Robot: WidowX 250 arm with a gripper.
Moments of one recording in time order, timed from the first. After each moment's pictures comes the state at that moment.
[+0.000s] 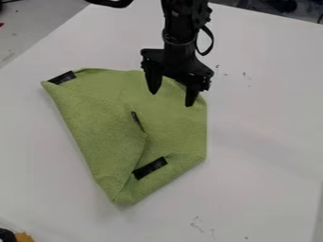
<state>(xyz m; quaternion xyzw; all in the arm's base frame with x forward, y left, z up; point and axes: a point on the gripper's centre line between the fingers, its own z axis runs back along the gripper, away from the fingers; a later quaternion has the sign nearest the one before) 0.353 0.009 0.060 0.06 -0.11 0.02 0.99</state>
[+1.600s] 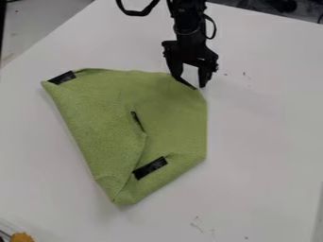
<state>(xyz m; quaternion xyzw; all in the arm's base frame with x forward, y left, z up) 0.446 0.023 0.018 -0.02 -0.14 -0.04 0.99</state>
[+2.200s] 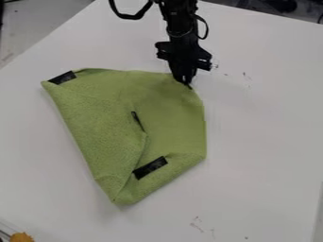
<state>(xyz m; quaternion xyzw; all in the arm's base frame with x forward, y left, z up) 0.445 0.026 0.012 -0.03 -0.14 -0.02 0.99</state>
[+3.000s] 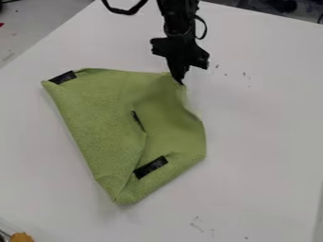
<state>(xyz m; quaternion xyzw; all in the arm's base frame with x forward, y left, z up) 0.438 0.035 0.037 0.03 -0.19 0.00 0.98</state>
